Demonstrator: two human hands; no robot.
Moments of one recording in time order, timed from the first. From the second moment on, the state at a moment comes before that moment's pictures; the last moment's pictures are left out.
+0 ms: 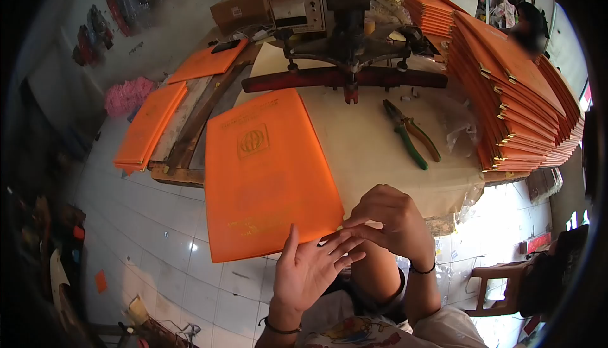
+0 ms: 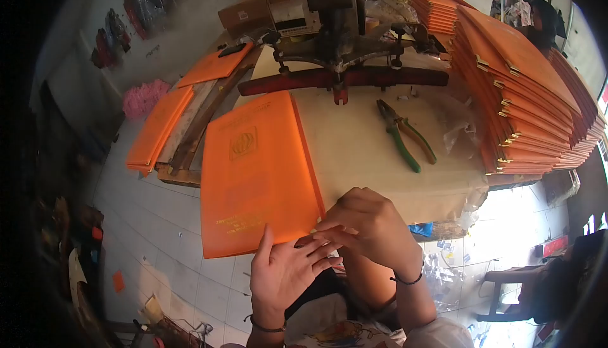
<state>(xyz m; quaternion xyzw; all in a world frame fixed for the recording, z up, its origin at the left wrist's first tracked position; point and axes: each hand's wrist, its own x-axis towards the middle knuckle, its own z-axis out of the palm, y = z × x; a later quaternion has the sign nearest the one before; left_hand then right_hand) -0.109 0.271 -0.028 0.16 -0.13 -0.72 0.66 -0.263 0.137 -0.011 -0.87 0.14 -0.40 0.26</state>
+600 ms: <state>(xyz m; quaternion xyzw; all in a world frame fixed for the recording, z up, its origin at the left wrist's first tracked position) -0.134 0.246 -0.062 0.40 -0.23 -0.61 0.65 -0.260 0.149 -0.037 -0.85 0.24 -0.42 0.20</state>
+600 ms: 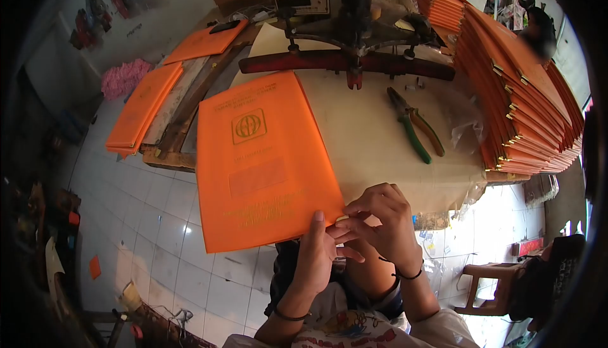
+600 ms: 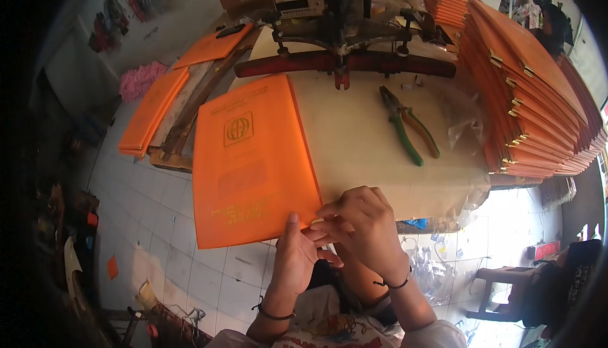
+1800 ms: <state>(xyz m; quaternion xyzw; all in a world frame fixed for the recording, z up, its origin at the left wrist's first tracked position) -0.107 0.260 -0.053 0.13 -0.09 -0.78 0.61 -0.306 0.107 -0.040 -0.78 0.35 -0.51 0.11</state>
